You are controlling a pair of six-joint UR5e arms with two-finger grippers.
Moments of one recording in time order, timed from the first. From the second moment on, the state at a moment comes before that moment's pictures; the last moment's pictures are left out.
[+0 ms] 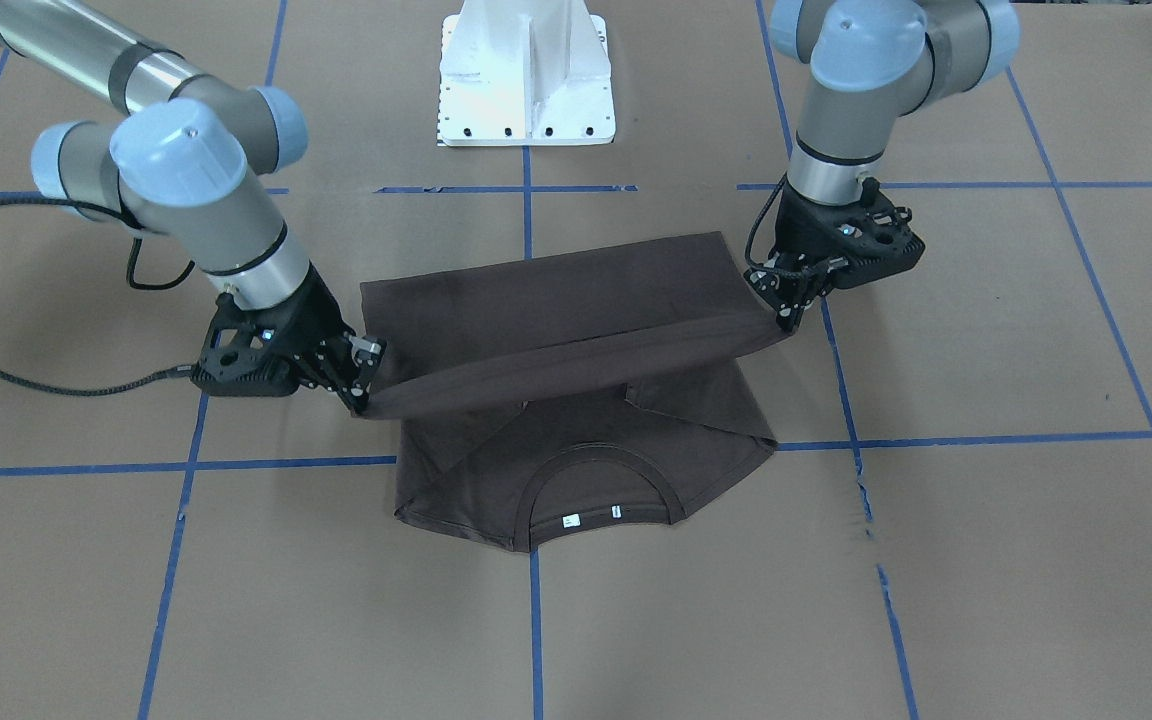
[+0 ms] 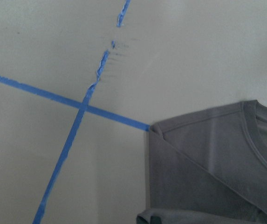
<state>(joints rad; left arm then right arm) -0.71 -1.97 -1.83 -1.70 -1.76 -1.39 0.79 -1.01 1.53 -1.15 1.97 1.29</state>
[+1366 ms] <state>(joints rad) -0.75 -2.03 -1.62 -1.83 -1.76 -1.36 0.82 -0.84 1.29 -1.13 1.96 1.28</state>
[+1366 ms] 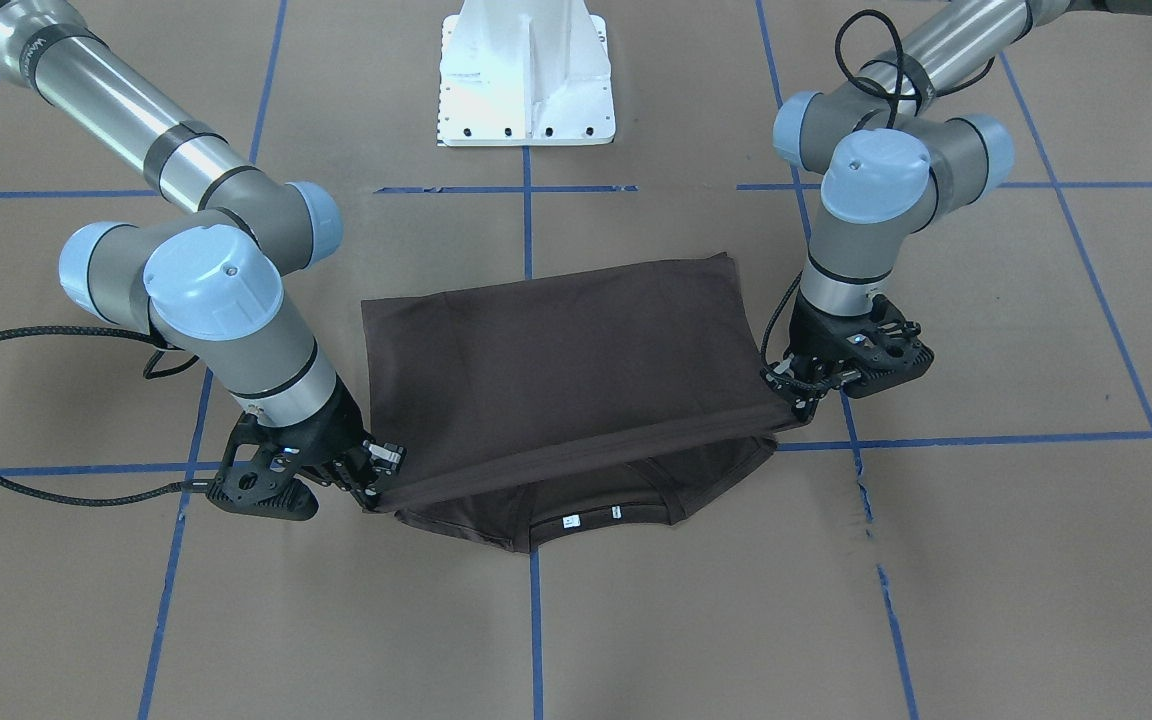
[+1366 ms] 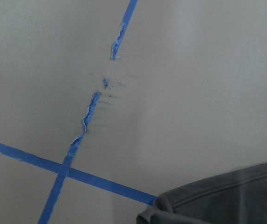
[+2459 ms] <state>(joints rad) -0.75 -2.05 -1.61 -1.83 -1.76 -1.36 0.82 -0.82 1.28 -1.12 1.96 1.28</state>
